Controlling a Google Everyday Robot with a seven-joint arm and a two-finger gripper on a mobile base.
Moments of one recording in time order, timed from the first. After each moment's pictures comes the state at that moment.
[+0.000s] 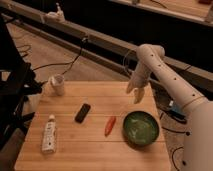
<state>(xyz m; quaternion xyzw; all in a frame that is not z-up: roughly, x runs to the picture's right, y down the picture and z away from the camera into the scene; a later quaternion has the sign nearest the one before) 0.169 0.049 0.795 -0.41 -0.17 -0.10 0.89</state>
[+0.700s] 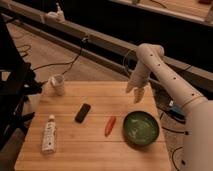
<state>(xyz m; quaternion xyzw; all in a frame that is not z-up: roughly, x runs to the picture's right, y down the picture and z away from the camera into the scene) 0.168 0.045 0.797 -0.41 -0.18 -0.11 0.89</state>
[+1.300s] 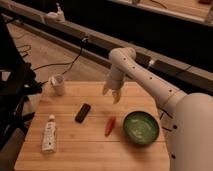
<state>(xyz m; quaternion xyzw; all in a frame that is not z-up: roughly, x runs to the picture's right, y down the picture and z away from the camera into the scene) 0.026 0.052 0.809 -0.34 -0.25 -0.29 0.86</state>
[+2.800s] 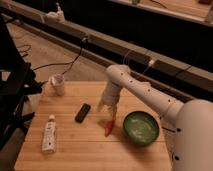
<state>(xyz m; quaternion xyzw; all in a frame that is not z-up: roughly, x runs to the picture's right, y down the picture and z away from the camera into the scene) 0.013 0.153 0.811 -0.40 -0.32 -0.29 0.81</state>
